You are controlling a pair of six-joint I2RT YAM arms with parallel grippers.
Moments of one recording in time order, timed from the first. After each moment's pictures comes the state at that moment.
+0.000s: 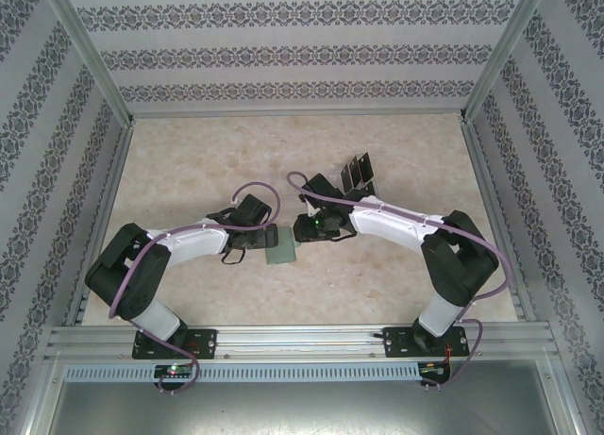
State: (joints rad) left arm -0.58 1.59 0.78 -0.33 -0.16 -0.66; right arm 0.74 1.70 1.12 -0.55 -0.20 0.56
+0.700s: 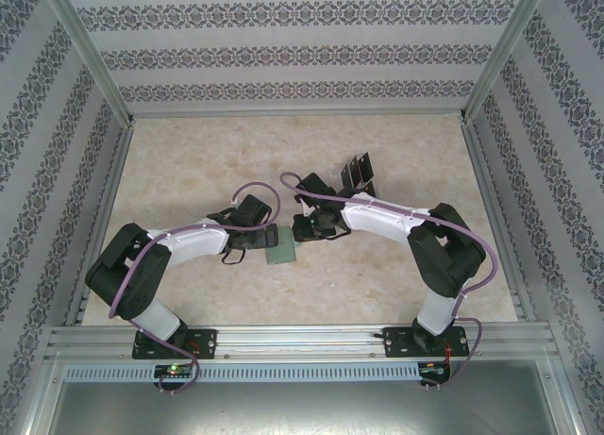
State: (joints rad) left arm -0.58 1.59 0.78 -0.33 -0.17 -0.66; right arm 0.74 1.78 1.16 -0.56 -0.21 0.53
